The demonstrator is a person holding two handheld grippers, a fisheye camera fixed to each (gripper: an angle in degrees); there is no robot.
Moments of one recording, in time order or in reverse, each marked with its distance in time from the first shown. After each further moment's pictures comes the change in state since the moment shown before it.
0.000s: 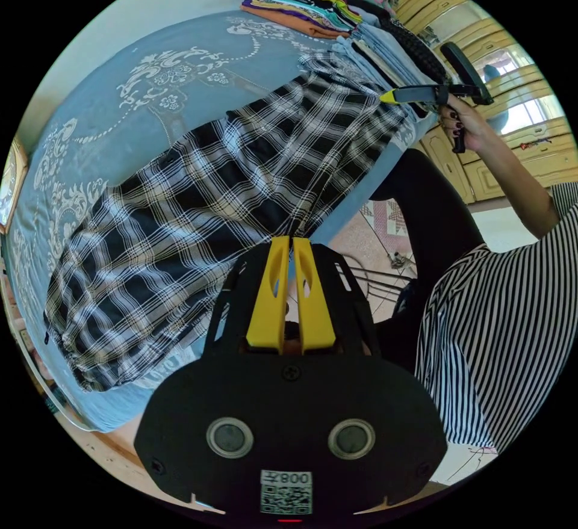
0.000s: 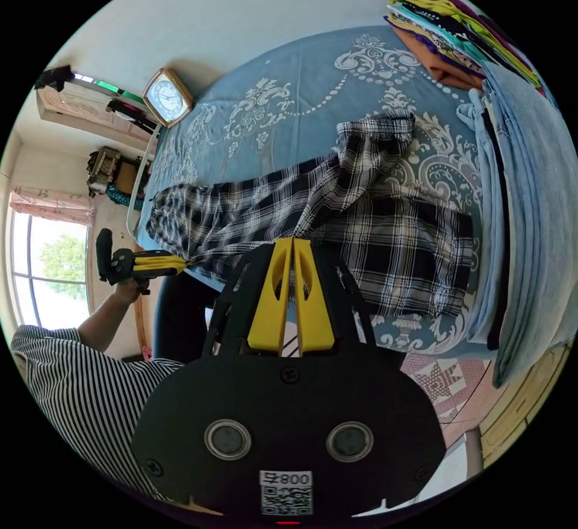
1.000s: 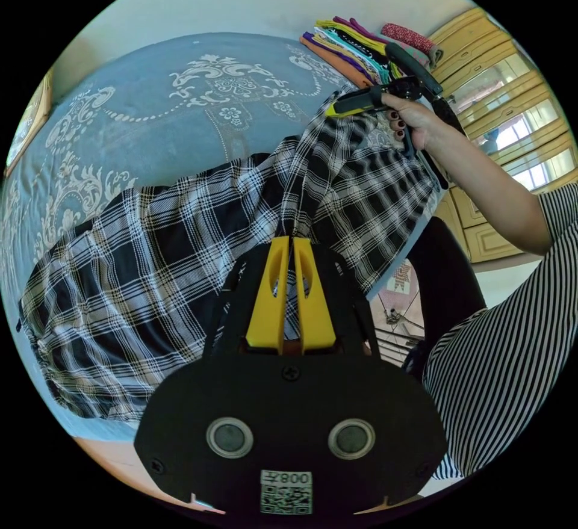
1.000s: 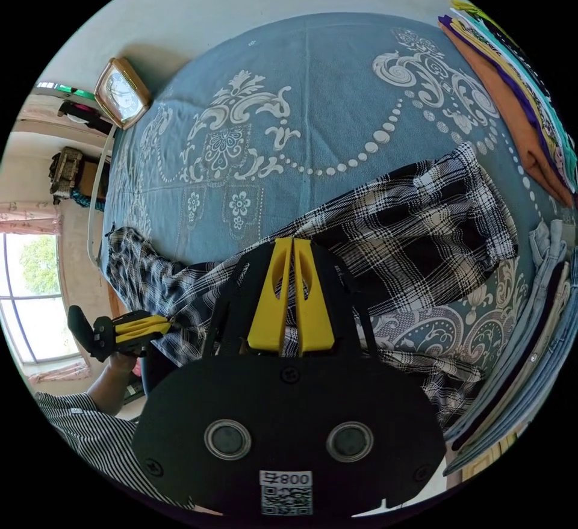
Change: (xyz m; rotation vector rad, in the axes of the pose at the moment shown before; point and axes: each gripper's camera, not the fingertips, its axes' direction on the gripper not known) left arm -0.061 0.057 -0.129 0.234 0.062 -0.179; right arm 0.000 -0.223 0.206 -0.074 0.129 0.003
